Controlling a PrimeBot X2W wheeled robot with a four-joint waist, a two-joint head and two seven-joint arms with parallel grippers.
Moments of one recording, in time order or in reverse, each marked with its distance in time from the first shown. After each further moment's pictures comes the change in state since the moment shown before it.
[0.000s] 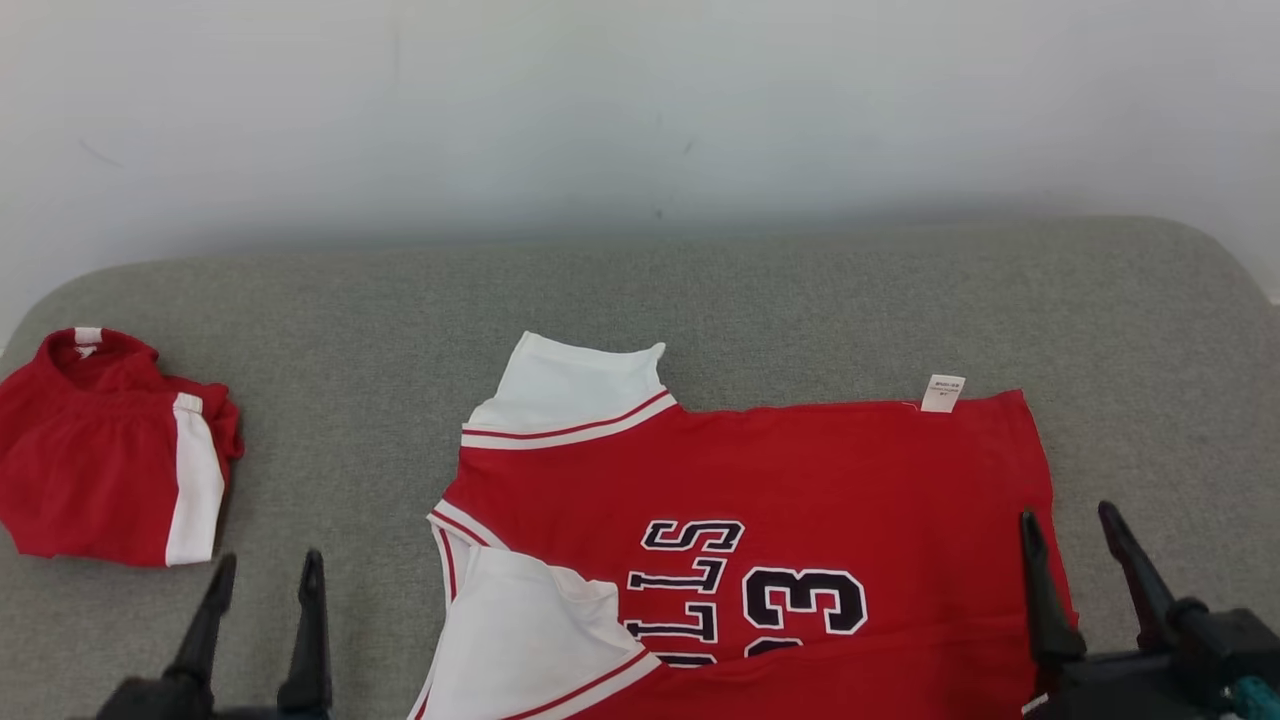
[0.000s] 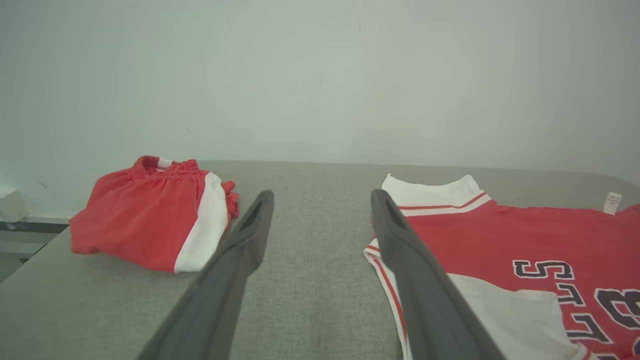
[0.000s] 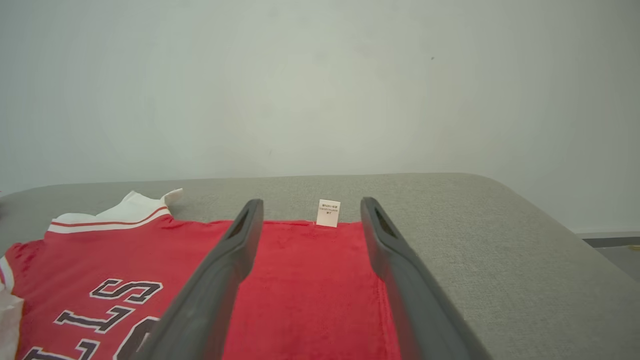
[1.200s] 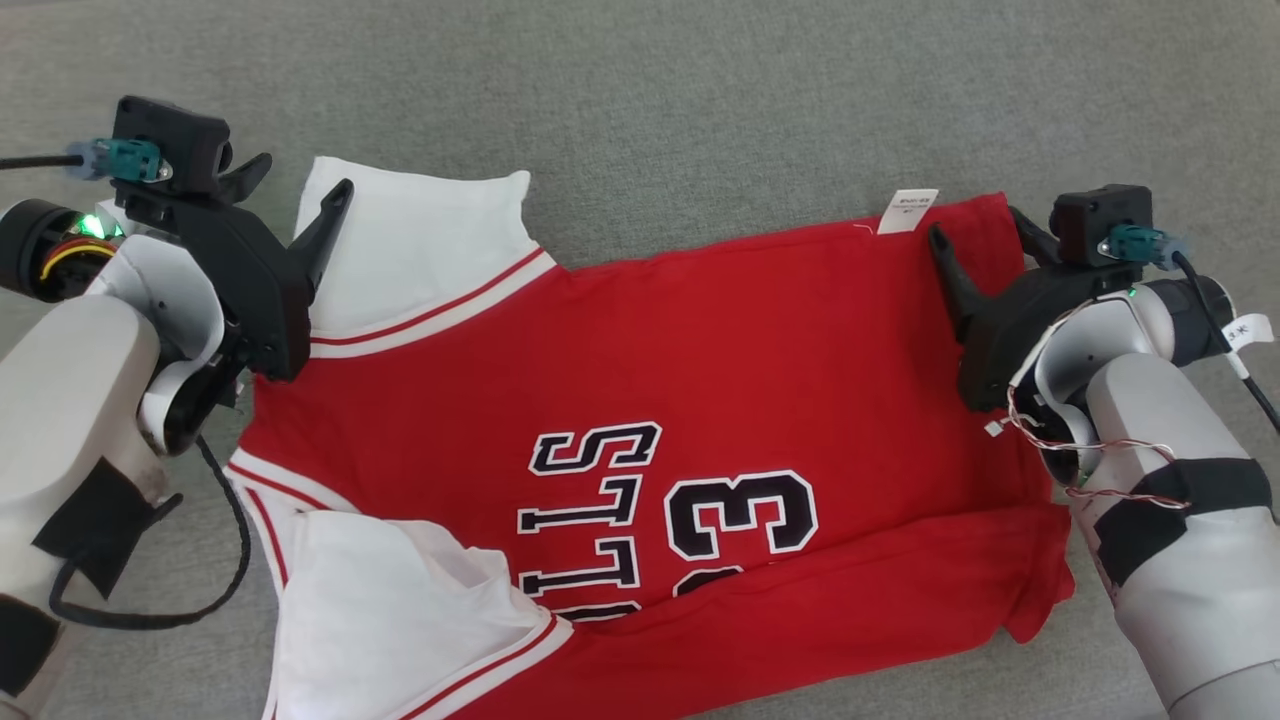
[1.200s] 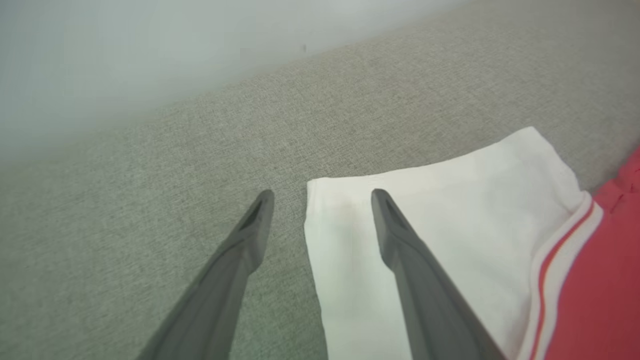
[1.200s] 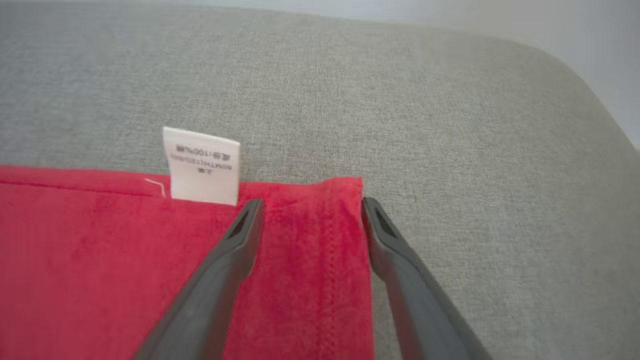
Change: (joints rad) left arm -1.081 0.392 -0.794 0.504 -0.579 -0.006 0.435; right arm -0.837 -0.103 0.263 0.627 0.096 0.000 0.347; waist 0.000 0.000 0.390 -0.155
